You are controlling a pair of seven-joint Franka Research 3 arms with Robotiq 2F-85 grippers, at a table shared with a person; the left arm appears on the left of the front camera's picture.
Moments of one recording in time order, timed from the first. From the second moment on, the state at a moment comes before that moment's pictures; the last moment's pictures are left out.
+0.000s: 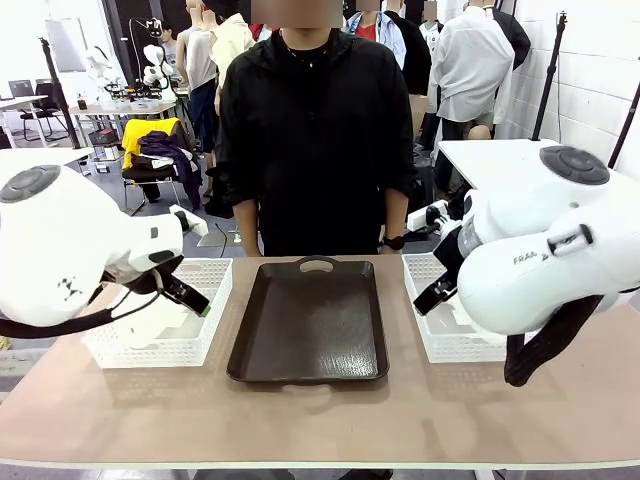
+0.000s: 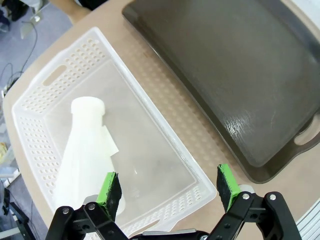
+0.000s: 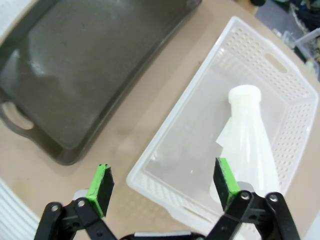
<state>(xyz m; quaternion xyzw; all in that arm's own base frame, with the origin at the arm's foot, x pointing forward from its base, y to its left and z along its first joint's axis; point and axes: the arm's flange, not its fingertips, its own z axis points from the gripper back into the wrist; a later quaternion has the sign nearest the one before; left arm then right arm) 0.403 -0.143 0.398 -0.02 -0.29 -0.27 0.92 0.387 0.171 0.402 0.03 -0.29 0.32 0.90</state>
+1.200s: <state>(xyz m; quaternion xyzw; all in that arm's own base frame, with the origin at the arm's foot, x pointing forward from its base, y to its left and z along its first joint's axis) 0.424 0.031 0.425 -0.49 -0.20 -0.18 0.83 0.411 -0.039 0.464 0.41 -0.25 0.18 0.86</state>
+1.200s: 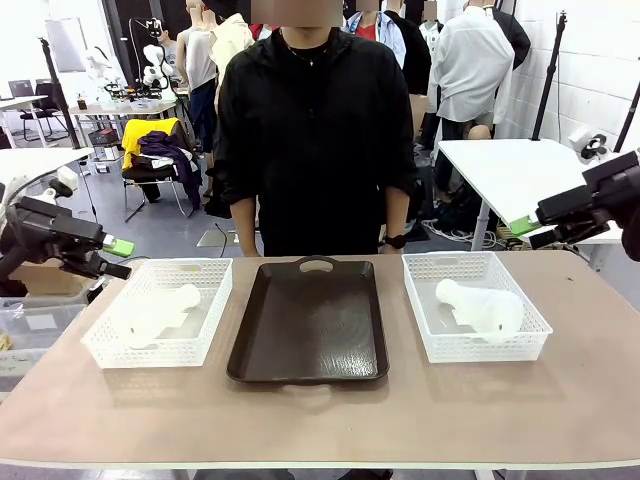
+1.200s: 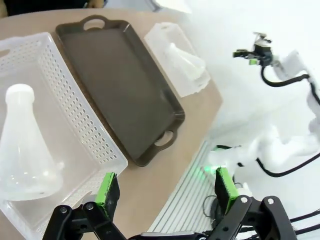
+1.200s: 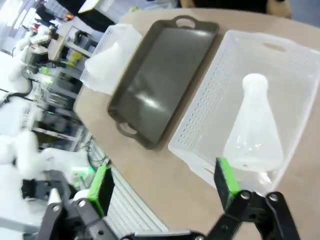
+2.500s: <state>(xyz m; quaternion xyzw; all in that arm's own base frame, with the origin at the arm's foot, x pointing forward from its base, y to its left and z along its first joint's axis) 0.409 0.084 0.408 -0.55 -0.18 -0.14 0.81 0.432 -0.058 0.444 0.44 -0.21 0.16 0.86</state>
